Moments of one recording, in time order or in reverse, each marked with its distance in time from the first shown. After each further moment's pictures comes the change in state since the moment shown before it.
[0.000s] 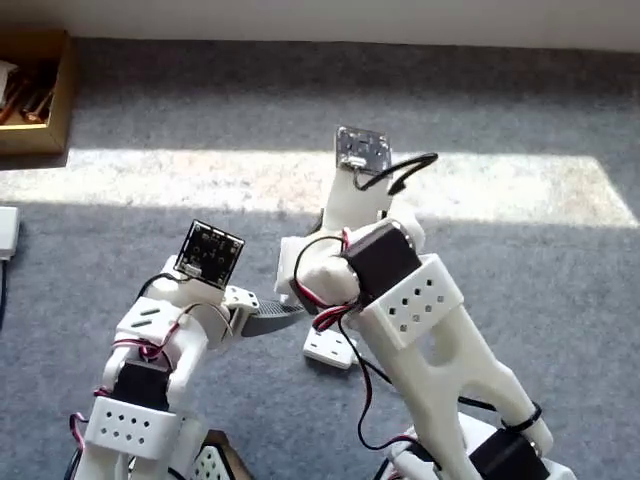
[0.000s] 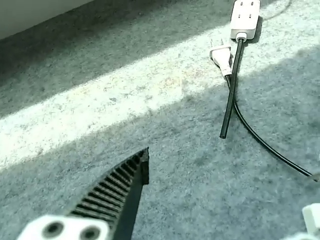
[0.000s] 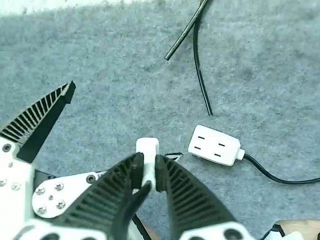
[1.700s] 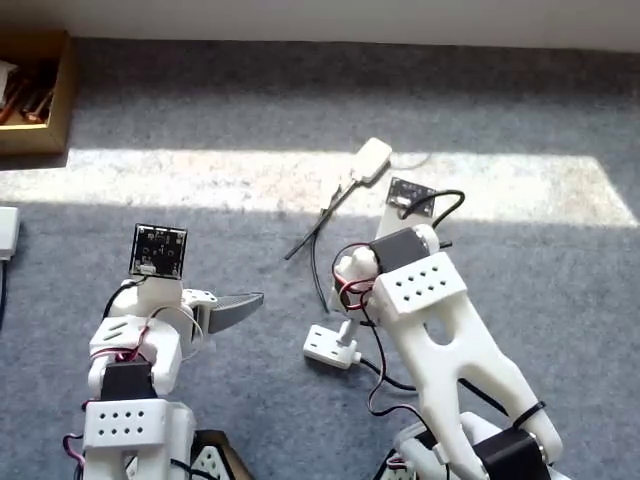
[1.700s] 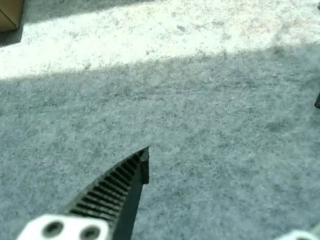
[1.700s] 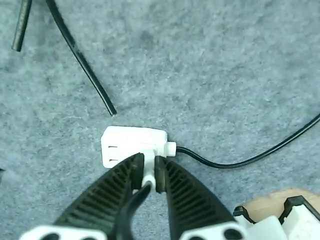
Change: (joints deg) left arm -16.4 0.0 7.4 0.5 2.3; right arm 14.1 -0.1 28.1 -11.2 1.1
